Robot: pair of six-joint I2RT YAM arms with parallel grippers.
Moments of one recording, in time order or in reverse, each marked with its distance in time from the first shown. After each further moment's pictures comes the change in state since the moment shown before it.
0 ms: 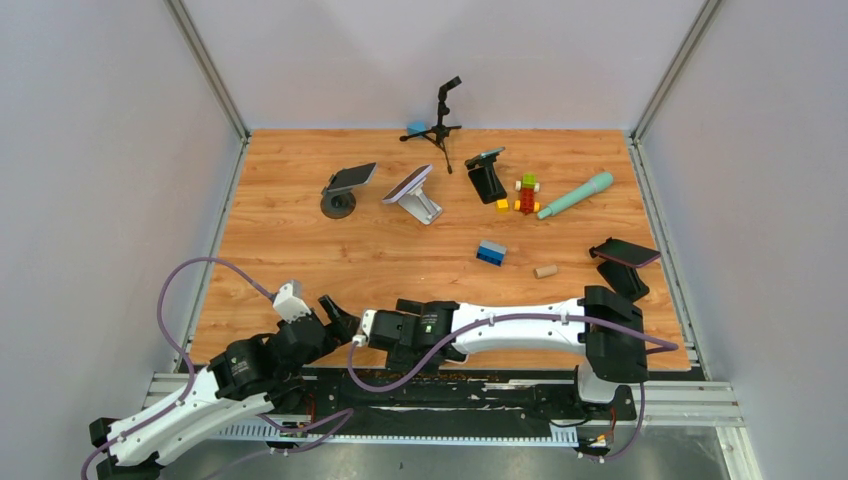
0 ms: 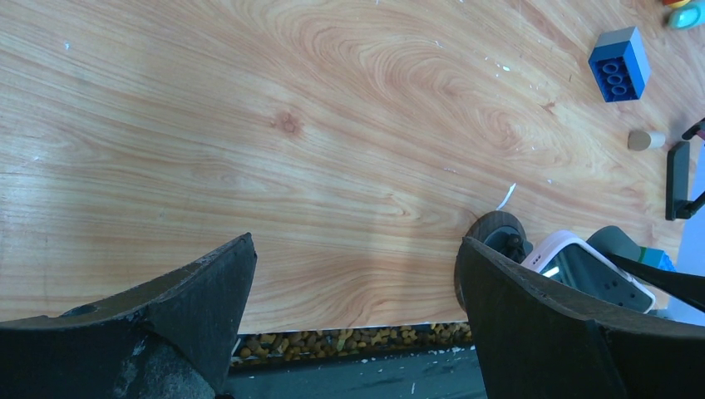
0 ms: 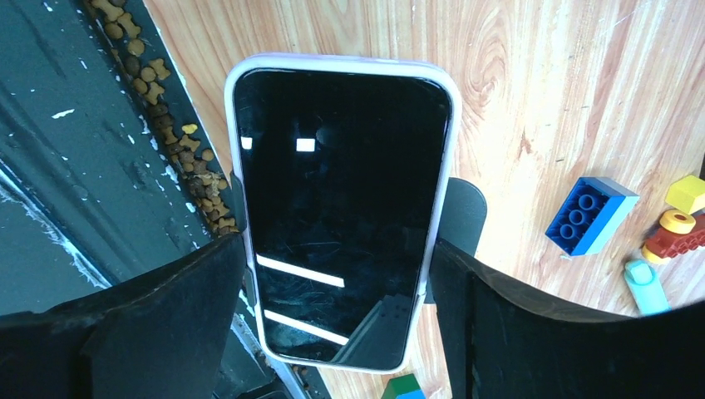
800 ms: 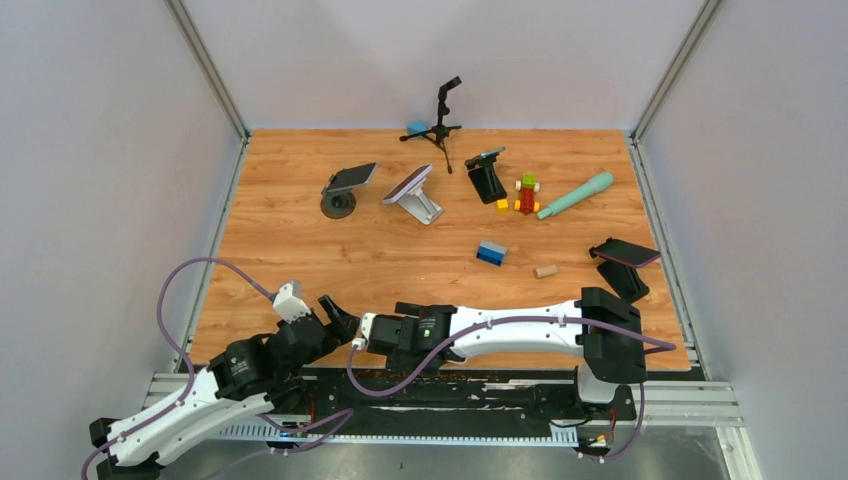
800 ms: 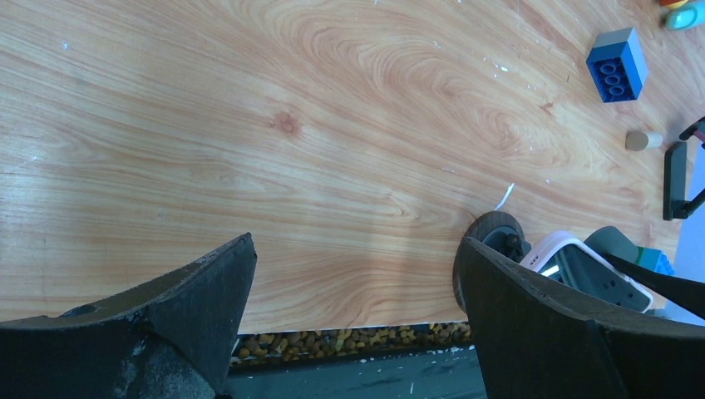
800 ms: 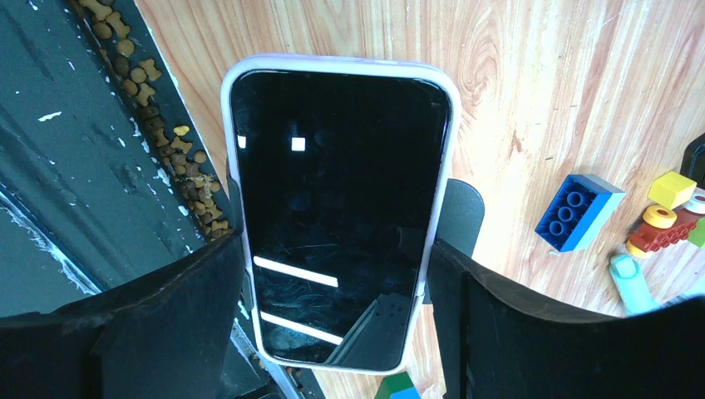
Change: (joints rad) left arm 0.000 -0.004 0.000 0.000 0.000 -0.001; right arm 0.018 0.011 -0.005 0.005 0.044 0.000
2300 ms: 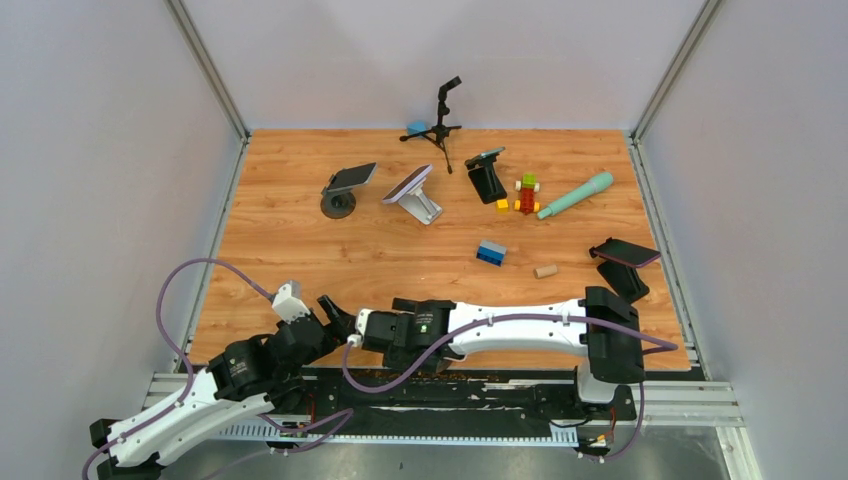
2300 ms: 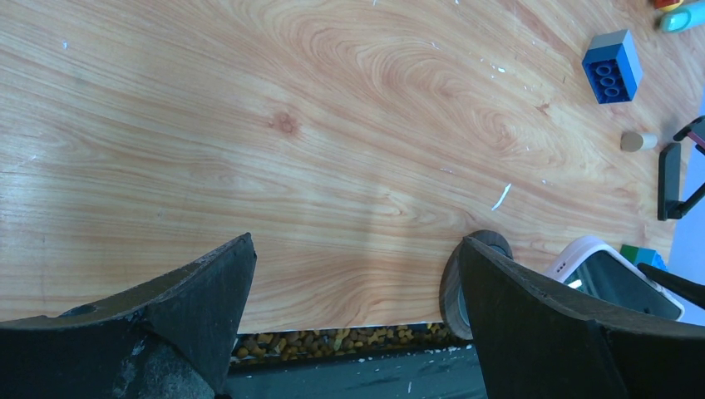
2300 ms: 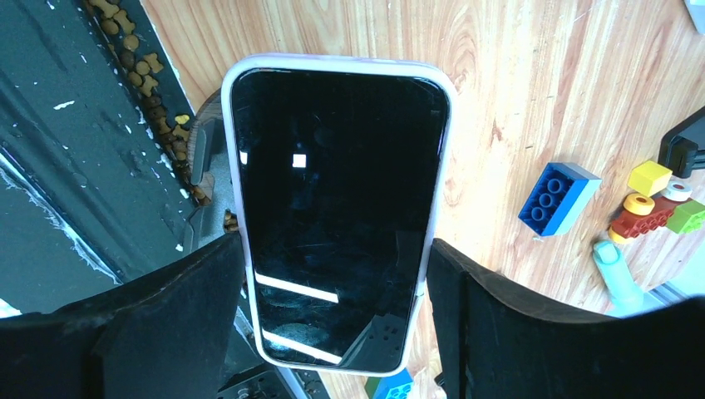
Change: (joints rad) left arm 0.000 -0.013 0.000 -0.006 0.000 -0.004; right arm 0.005 0.010 0.097 -0.102 0.014 0.007
